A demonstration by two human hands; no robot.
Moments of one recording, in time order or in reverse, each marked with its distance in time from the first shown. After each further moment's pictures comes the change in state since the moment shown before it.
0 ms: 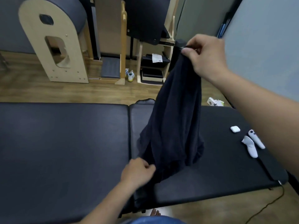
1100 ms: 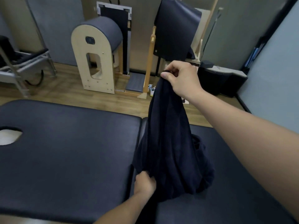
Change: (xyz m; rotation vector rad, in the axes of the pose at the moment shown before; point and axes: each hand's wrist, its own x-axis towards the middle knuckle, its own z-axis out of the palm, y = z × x) left_hand 0.060 0.015 0.084 -0.367 0.246 -0.294; right_hand 0.007 -0.013 0.053 0.295 -0.202 -0.106
